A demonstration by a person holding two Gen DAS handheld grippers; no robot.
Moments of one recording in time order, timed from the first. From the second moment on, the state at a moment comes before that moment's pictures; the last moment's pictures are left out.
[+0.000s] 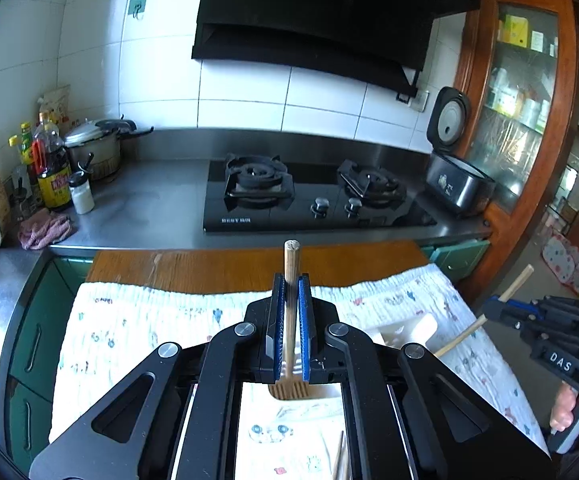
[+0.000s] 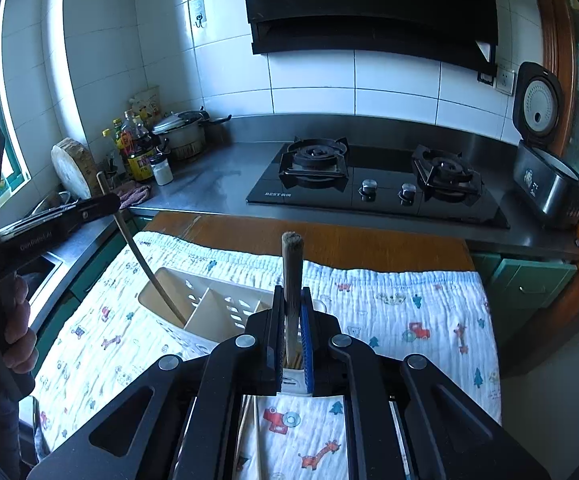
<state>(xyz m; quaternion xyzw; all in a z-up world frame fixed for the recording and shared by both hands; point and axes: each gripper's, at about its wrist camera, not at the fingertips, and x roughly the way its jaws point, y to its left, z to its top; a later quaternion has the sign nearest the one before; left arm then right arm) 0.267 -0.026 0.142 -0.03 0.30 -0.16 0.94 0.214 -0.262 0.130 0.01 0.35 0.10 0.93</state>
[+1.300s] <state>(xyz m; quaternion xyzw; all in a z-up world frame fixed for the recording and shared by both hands) 0.062 0.019 0.041 -0.01 0.34 -0.19 0.92 0.038 -0.239 0.012 -0.03 0.37 0.11 0.92</state>
